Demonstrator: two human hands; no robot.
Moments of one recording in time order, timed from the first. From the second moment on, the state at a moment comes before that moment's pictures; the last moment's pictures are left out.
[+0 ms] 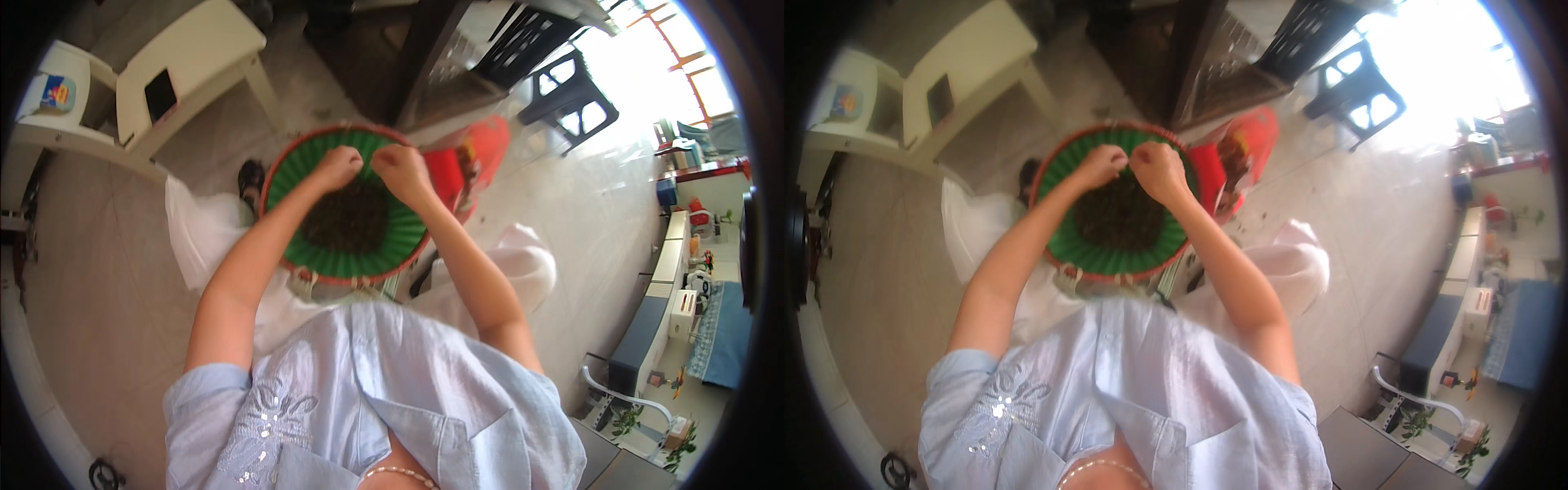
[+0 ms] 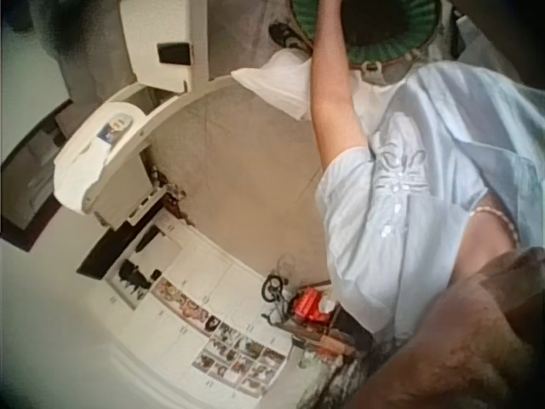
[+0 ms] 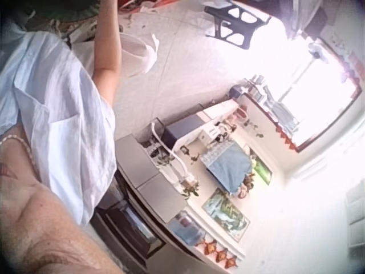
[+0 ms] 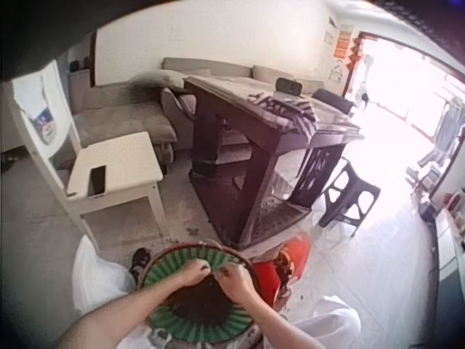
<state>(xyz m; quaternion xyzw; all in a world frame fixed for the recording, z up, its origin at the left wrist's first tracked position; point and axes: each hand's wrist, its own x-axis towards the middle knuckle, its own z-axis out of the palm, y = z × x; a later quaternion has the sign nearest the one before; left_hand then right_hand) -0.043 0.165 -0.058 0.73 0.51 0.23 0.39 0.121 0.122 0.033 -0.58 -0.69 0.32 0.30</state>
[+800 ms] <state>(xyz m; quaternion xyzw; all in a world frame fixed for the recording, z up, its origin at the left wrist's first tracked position) -0.068 0.132 -0.270 0.38 0.66 0.28 0.58 0.087 0.138 -0.282 -0.73 -0.37 0.51 0.26</state>
